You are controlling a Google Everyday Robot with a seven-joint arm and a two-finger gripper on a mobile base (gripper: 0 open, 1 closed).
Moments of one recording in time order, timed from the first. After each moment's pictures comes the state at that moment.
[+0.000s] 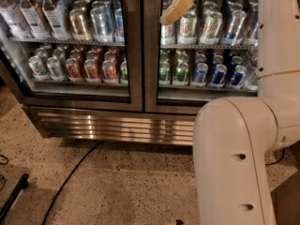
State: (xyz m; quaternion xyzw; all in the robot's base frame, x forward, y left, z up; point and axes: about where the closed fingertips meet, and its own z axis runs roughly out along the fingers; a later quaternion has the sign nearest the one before) arm 0.721 -0.050 1.027 -0.64 0.58 0.21 0.46
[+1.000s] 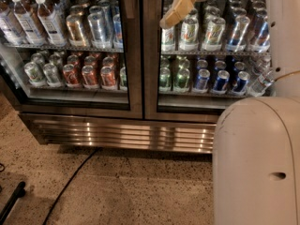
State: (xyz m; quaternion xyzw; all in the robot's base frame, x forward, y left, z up) arm 0.711 -0.048 1.024 -0.64 0.58 0.21 0.46
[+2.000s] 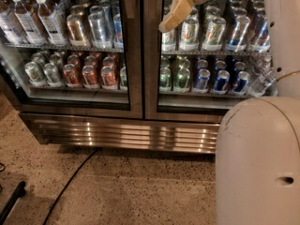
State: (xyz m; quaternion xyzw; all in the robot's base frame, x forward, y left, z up) arm 0.710 -0.043 1.013 -0.65 0.59 0.20 0.44
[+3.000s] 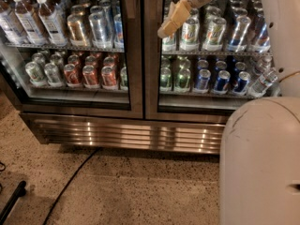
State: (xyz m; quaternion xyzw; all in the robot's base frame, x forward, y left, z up) arm 0.704 -0.037 1.001 -0.66 0.59 0.20 0.43
